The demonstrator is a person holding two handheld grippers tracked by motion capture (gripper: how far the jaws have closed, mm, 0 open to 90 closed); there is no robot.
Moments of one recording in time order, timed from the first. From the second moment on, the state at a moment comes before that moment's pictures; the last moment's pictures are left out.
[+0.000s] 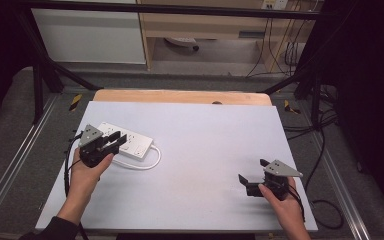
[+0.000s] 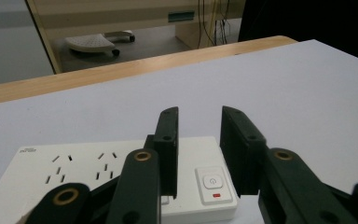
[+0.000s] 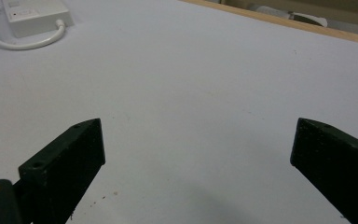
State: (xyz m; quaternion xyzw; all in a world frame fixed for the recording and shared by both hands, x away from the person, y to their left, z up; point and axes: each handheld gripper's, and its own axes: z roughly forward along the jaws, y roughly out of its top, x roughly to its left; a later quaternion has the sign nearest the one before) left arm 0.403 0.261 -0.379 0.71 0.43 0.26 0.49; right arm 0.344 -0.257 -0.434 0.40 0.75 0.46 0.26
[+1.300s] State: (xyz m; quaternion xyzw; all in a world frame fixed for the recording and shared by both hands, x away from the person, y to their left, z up) left arm 0.412 0.267 -0.403 0.73 0.43 0.25 0.46; right arm 0.344 -0.256 -0.434 0.40 0.75 0.46 0.26
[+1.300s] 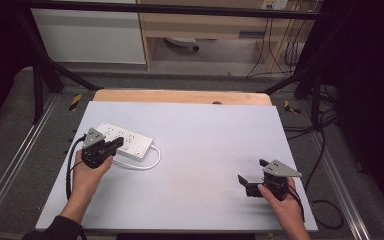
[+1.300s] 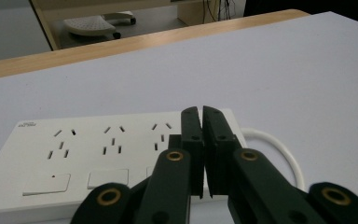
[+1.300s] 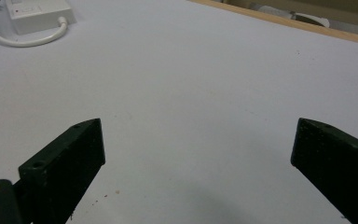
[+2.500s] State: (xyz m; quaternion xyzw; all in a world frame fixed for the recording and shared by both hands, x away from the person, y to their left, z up) left arm 0.436 0.267 -0.425 0.75 0.45 0.25 0.42; right arm 0.343 -0.261 -0.434 0.40 0.75 0.46 0.25
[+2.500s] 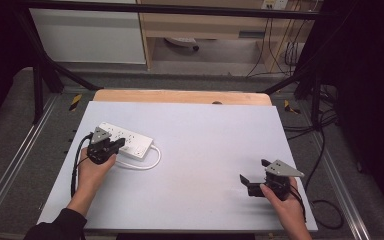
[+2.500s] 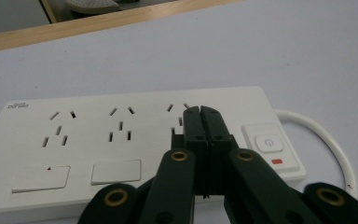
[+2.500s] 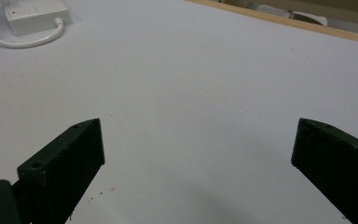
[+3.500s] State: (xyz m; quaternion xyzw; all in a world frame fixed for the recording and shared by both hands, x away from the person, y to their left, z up) left arm 0.441 0.261 -0.435 0.76 0.45 0.23 0.40; right arm 0.343 -0.261 -0.434 0.40 0.75 0.46 0.25
